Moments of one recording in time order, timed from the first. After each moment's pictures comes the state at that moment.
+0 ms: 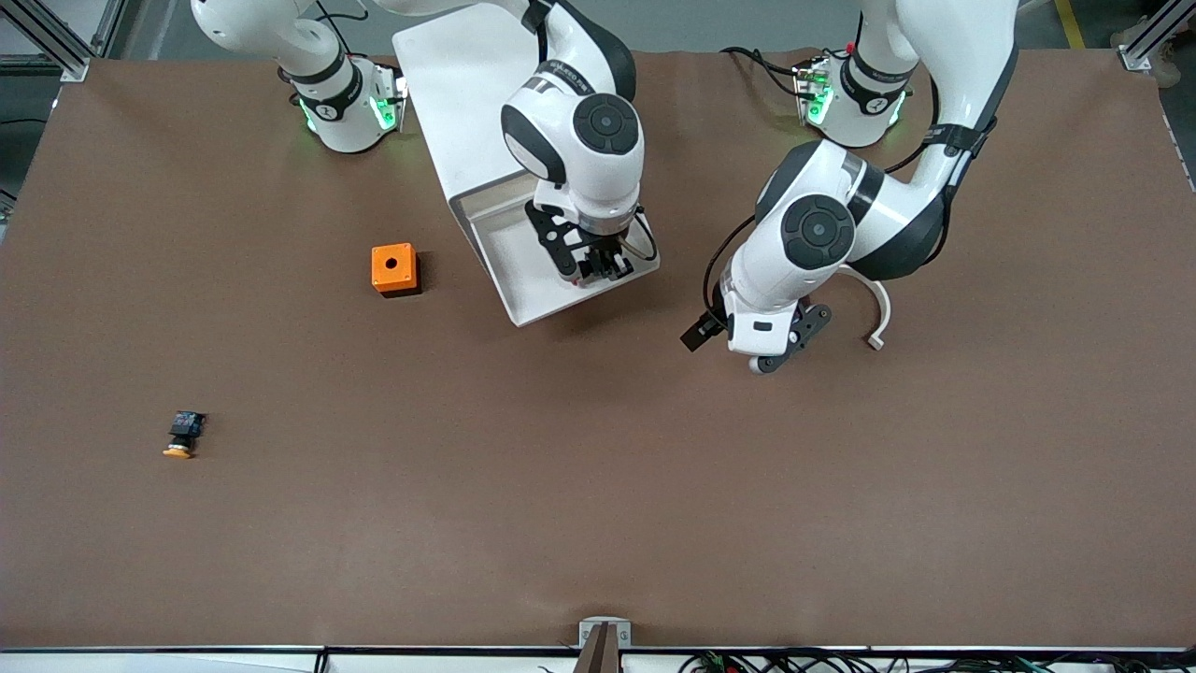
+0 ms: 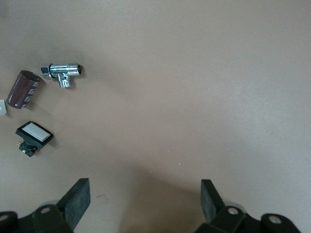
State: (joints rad) left arm -0.24 0.38 -0.34 -1.73 -0.05 2.05 -1.25; right arm 0.94 0.51 -0.08 -1.51 0.07 1.96 1.89
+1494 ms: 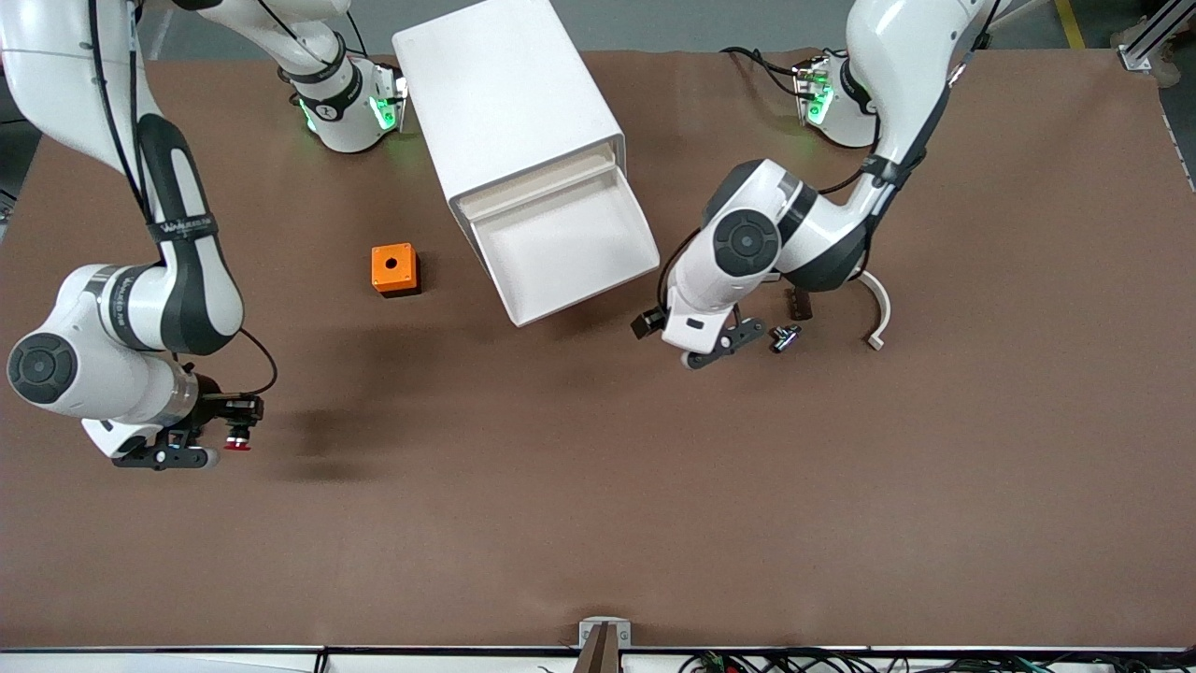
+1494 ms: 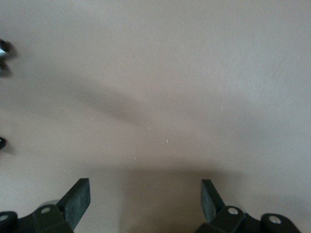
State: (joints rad) left arm -0.34 0.50 -0.35 -1.73 -0.05 2.16 -1.08; right arm 0.02 0.54 -0.11 -1.67 0.03 2.13 -0.09
